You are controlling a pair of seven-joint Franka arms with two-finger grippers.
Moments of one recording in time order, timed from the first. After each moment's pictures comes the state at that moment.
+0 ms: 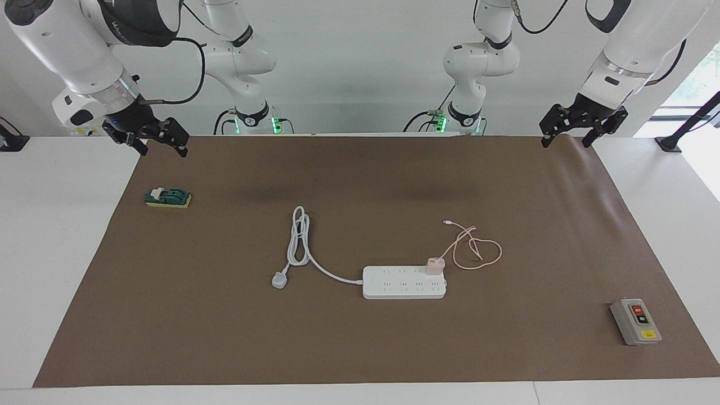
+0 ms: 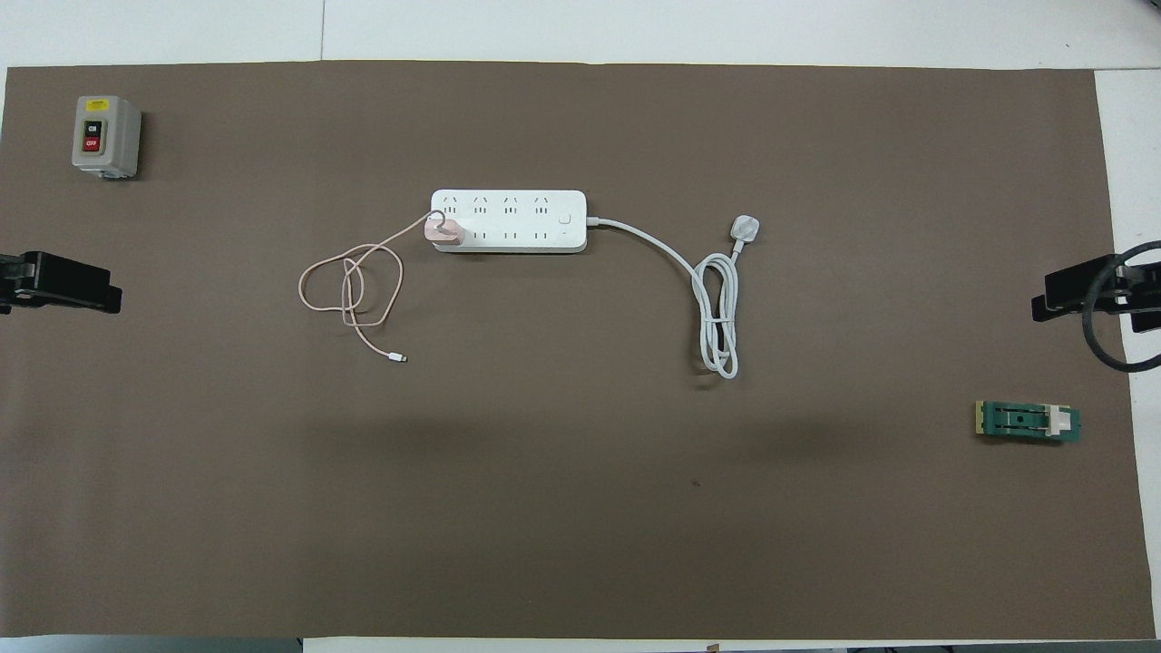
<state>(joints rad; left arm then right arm) -0.02 -0.05 -0.03 -1.59 -0.01 1.52 0.03 0.07 -0.03 -0.19 -1.66 0.05 1.51 0.01</state>
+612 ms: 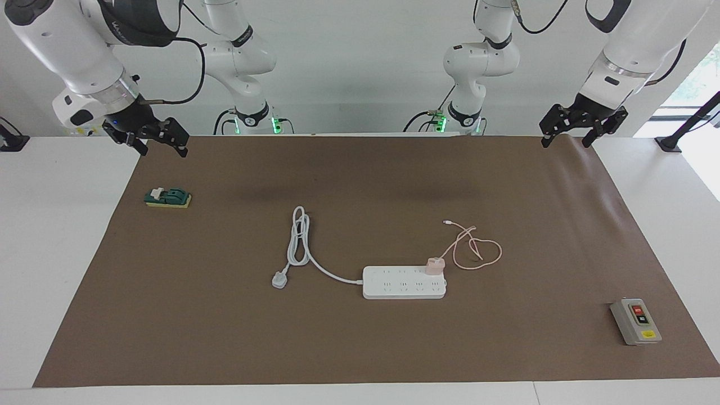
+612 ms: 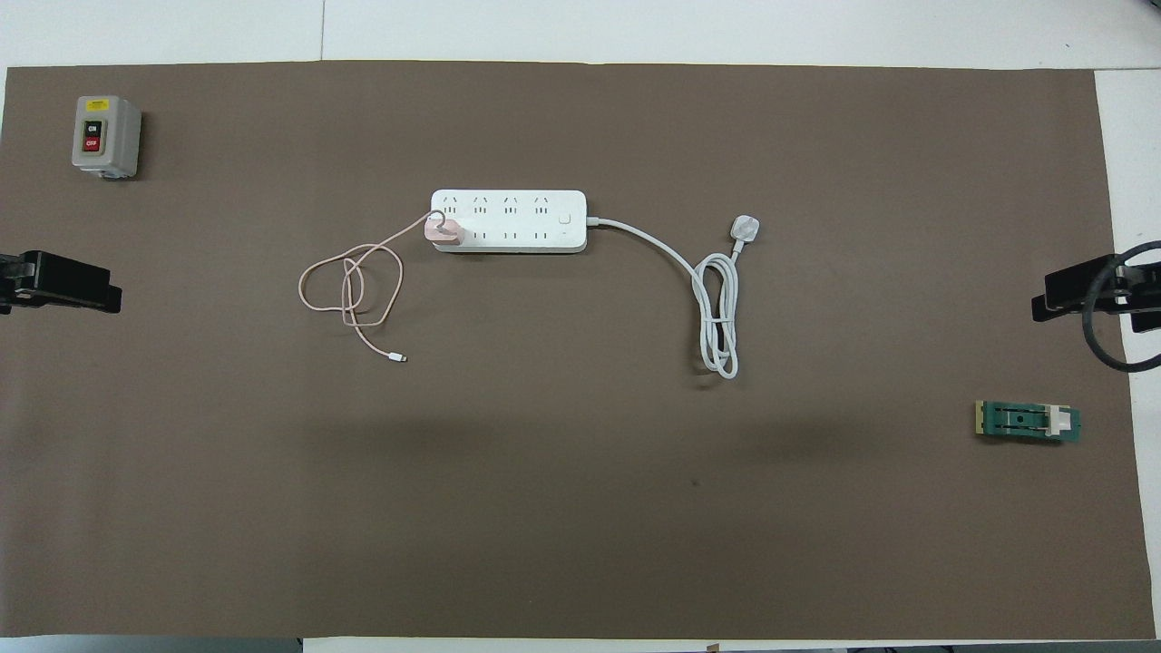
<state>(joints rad) -0.02 -0.05 -0.03 -1.59 -0.01 1.52 0.01 0.07 -0.03 -0.19 -1.66 0.05 1.51 0.01</state>
